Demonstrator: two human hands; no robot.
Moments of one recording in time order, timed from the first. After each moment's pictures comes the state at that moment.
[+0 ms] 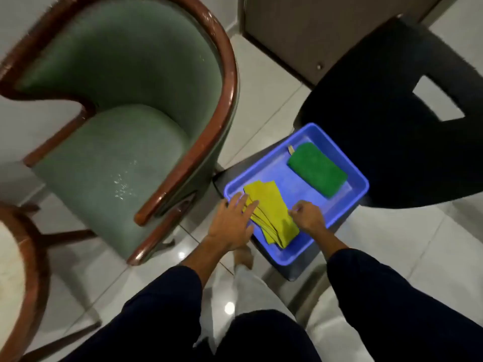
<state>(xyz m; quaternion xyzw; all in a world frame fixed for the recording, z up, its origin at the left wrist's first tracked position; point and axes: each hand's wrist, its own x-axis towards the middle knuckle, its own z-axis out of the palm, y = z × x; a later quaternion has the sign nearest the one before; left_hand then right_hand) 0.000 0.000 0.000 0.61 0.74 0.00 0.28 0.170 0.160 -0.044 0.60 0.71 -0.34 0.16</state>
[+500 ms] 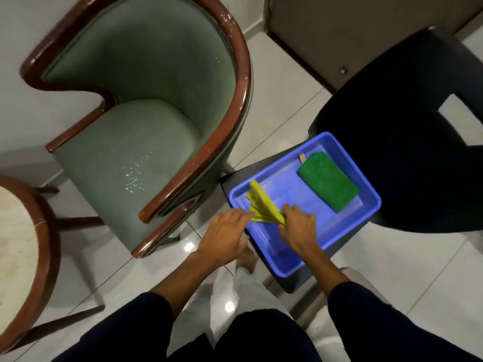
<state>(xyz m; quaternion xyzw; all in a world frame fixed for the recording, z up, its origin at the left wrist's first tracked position) -0.006 -0.014 0.032 0.55 0.78 0.07 0.30 0.139 0.140 -0.020 0.42 0.87 -0.18 0.18</state>
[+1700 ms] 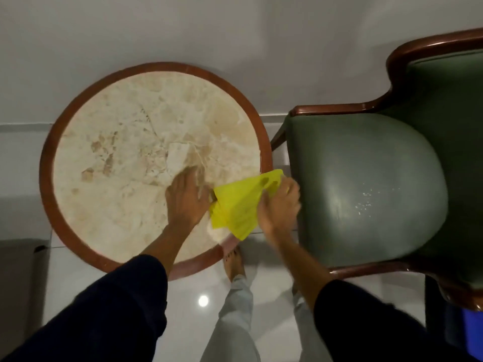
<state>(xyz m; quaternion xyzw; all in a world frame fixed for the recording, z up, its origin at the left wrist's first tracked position) -0.363 -0.563 -0.111 -0.02 0.97 0.24 0.08 -0.324 -0.379 -0.084 0.32 0.91 -0.28 0.02</state>
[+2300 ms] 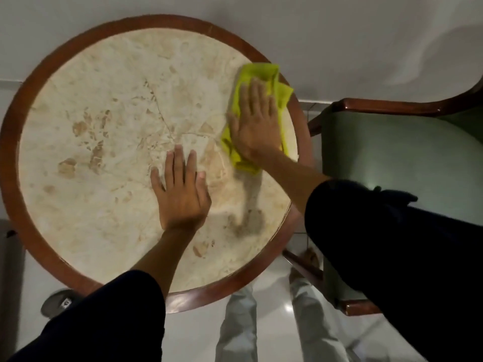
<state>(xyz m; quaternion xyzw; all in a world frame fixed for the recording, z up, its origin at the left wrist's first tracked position) -0.397 -0.605 -0.188 -0.05 0.99 0.12 0.02 -0.534 -0.443 -0.175 -0.02 0.99 -0.10 0.05</state>
